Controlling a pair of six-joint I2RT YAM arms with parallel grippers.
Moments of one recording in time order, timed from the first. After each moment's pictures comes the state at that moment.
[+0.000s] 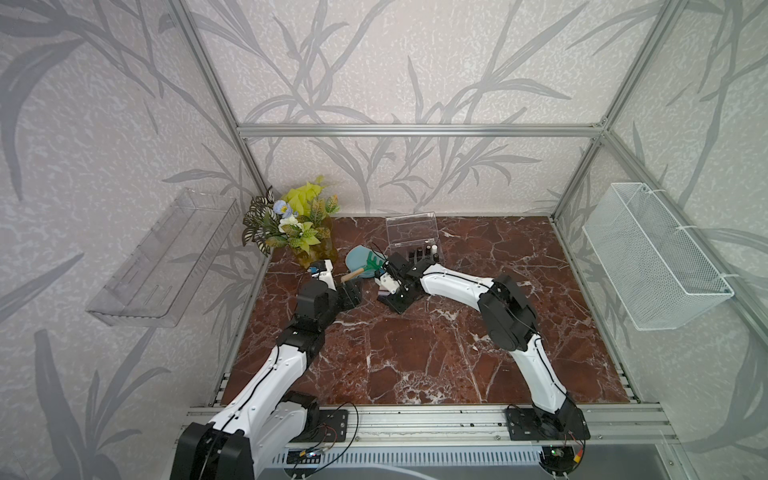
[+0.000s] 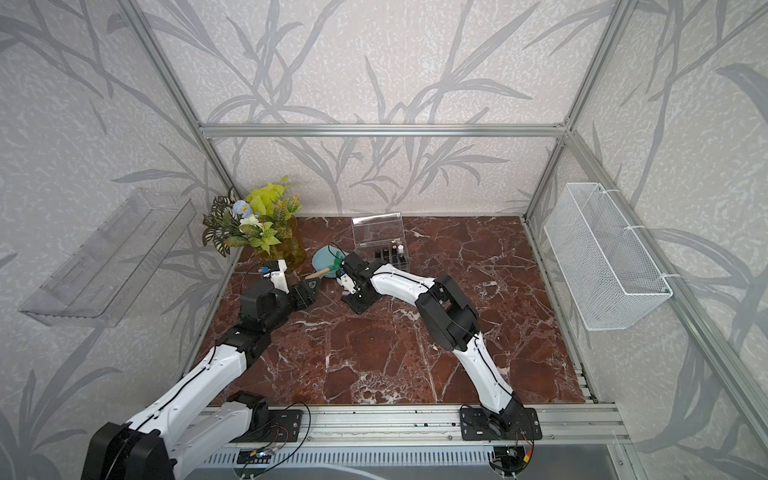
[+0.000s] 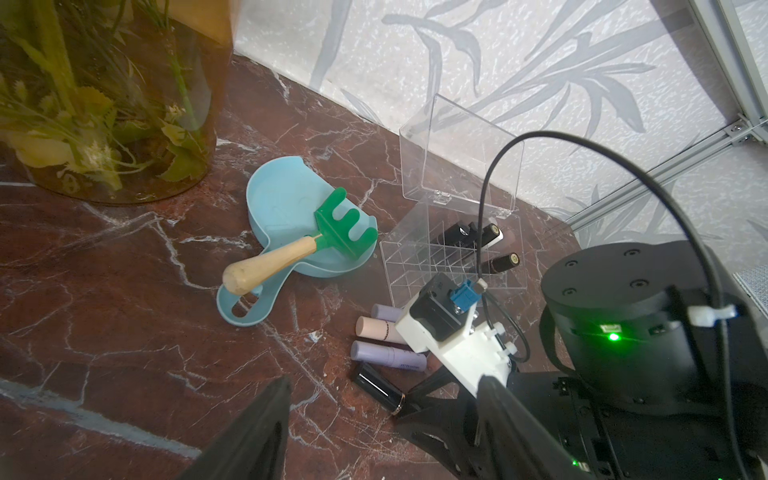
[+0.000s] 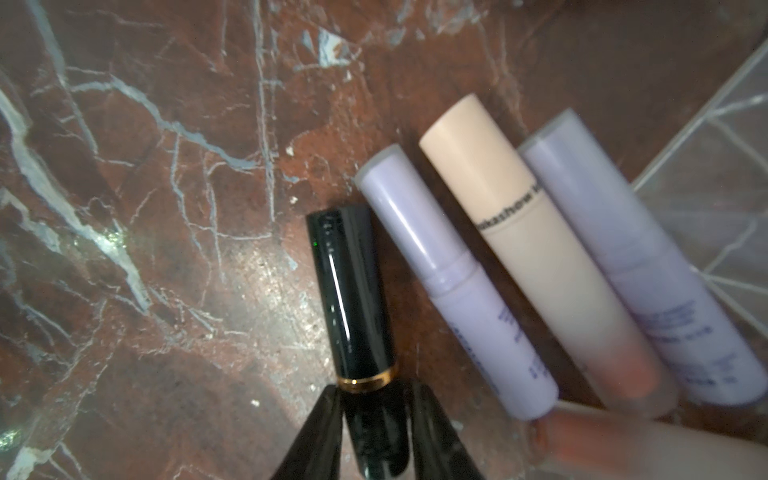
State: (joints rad) left arm -0.21 0.95 0.47 0.09 0.11 -0.55; right arm 0.82 2.28 1.78 -0.73 -0.14 0.03
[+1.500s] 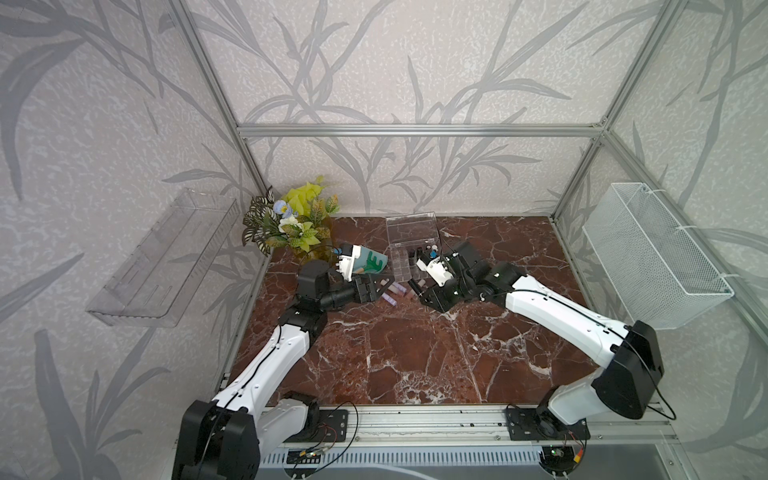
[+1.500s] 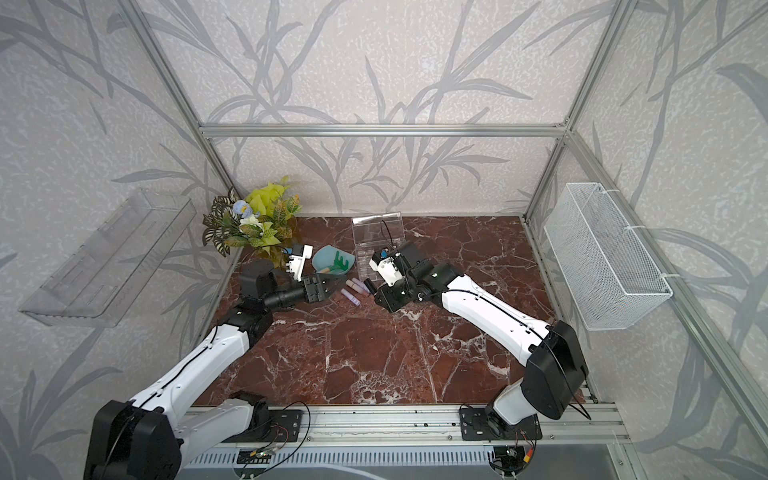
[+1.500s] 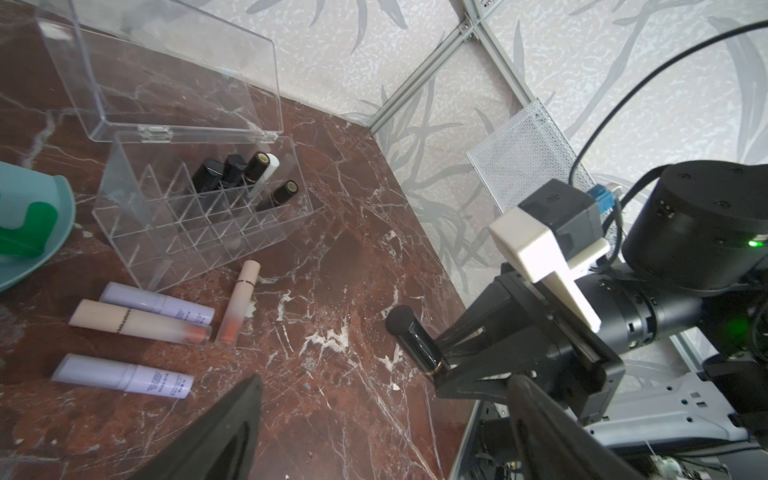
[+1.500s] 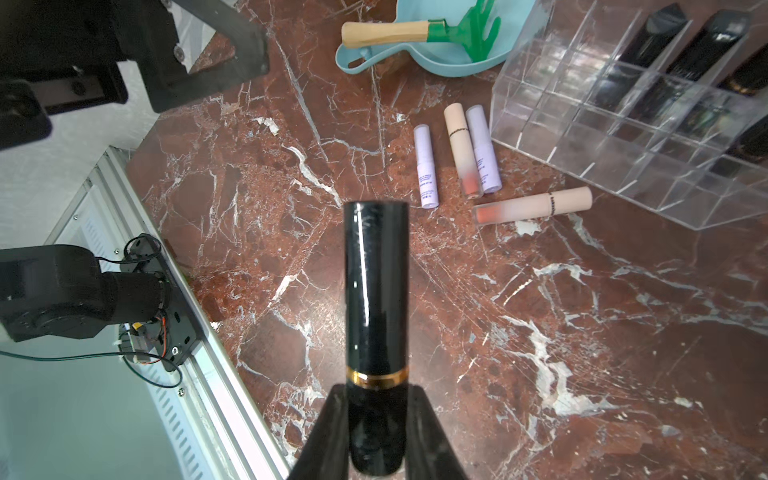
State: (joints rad) left arm -0.21 1.09 0.65 0.13 0.80 -0.60; right arm 0.73 1.50 1.29 -0.69 -0.32 0.18
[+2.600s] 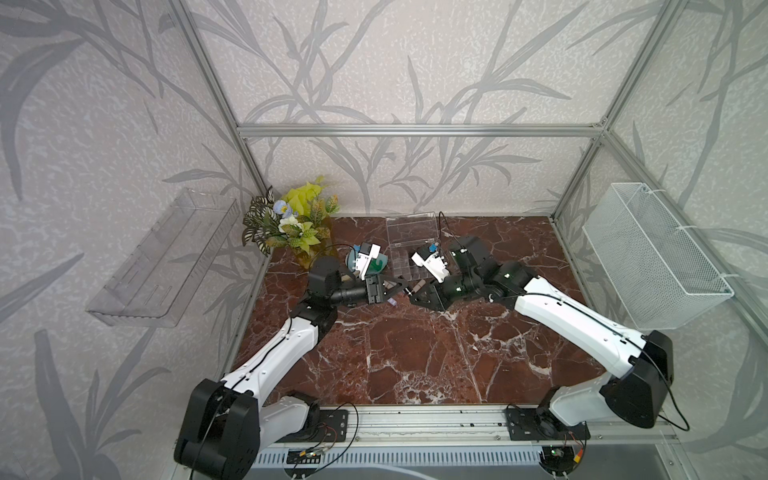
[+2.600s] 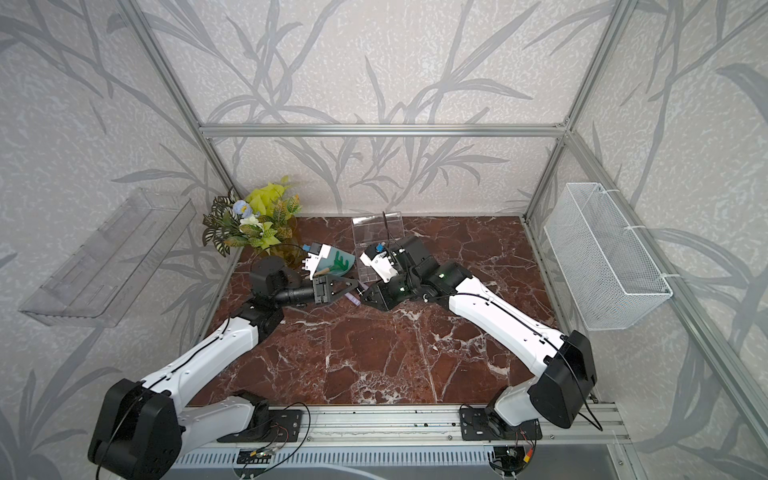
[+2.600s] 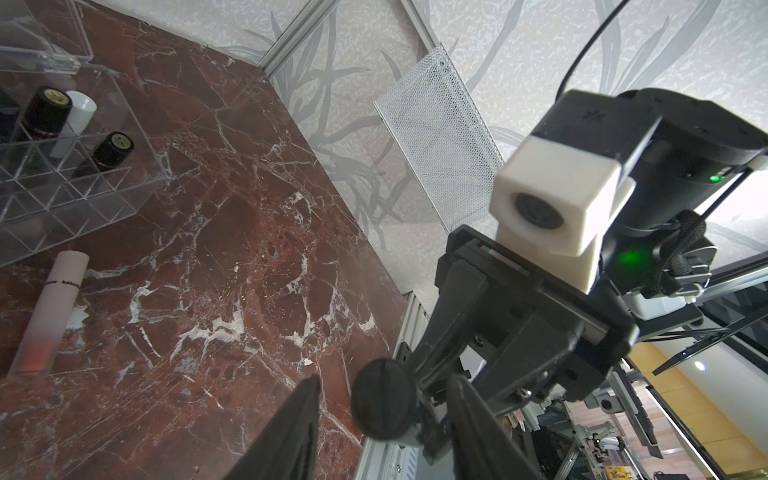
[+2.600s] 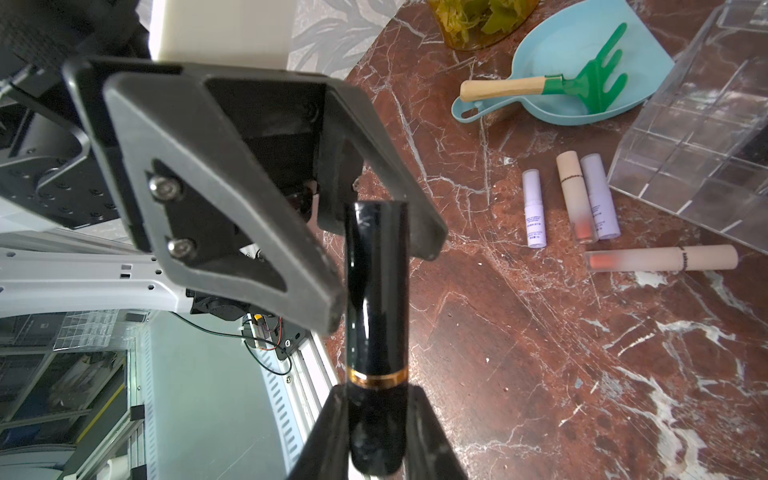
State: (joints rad) left arm -0.31 1.16 0.69 0.30 0.98 -0.75; right arm 0.76 1.45 1.33 -0.65 -0.53 0.26
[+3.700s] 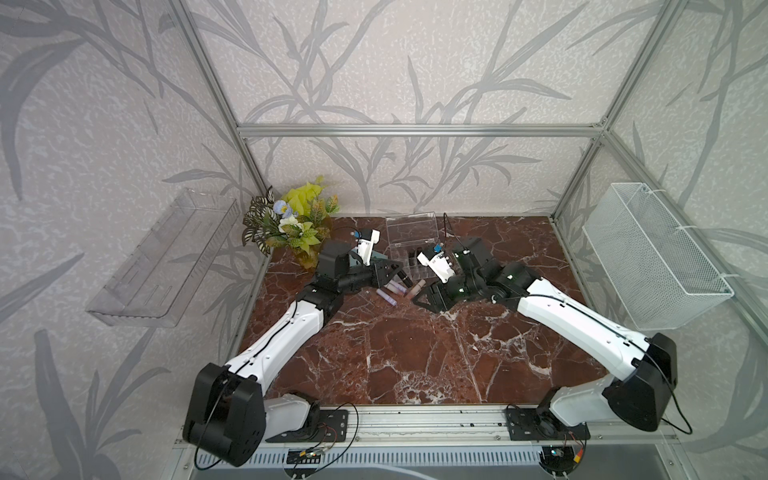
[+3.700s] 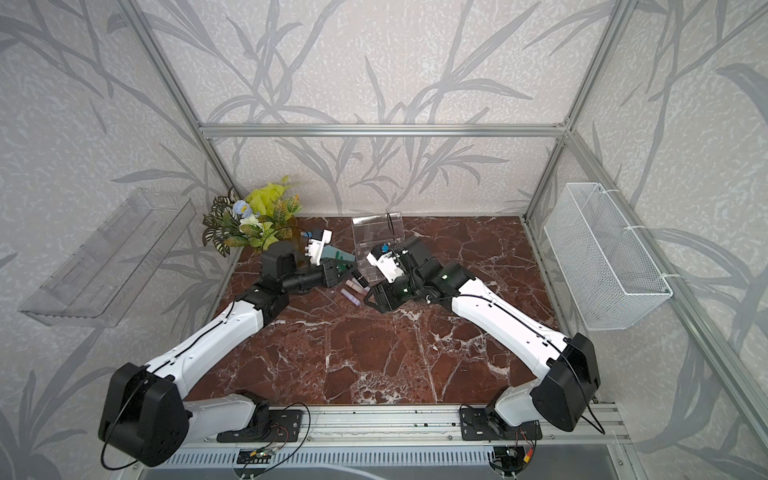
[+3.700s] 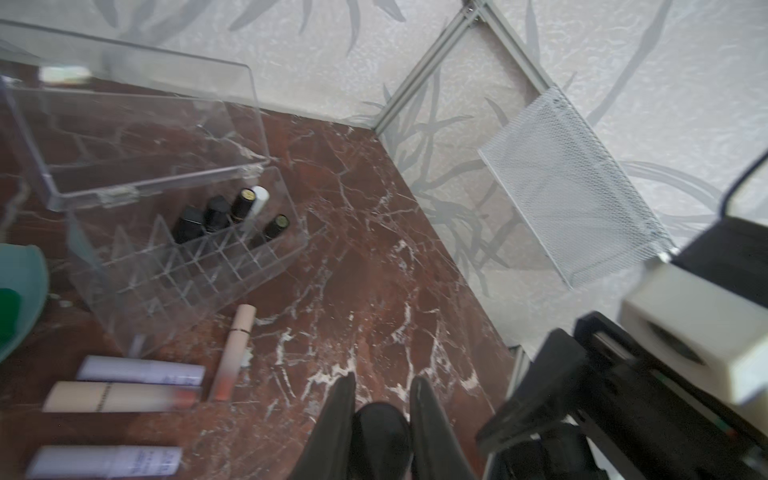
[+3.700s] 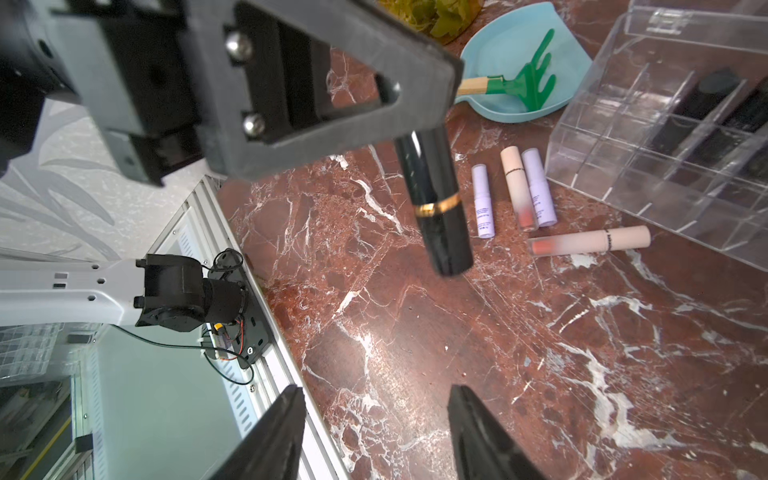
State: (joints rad) left arm -0.34 1.29 0.89 0.04 0.58 -0.48; right arm 0.73 1.42 1.29 -0.66 -0.42 0.24
